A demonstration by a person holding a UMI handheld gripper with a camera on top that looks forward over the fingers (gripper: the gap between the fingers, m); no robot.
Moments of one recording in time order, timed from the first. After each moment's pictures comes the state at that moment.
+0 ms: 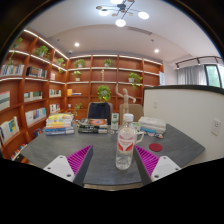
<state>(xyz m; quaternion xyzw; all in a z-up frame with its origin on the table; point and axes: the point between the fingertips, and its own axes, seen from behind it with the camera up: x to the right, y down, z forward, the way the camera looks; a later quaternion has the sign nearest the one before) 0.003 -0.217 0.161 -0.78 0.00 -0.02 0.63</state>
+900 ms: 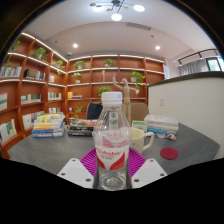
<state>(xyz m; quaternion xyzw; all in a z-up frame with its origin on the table) 0.039 -0.071 0.097 -0.76 0.00 0.01 0.64</state>
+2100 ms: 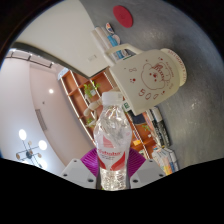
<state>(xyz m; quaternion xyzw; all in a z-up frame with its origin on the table) -0.010 0.026 0.203 -0.35 0.54 0.67 0.36</state>
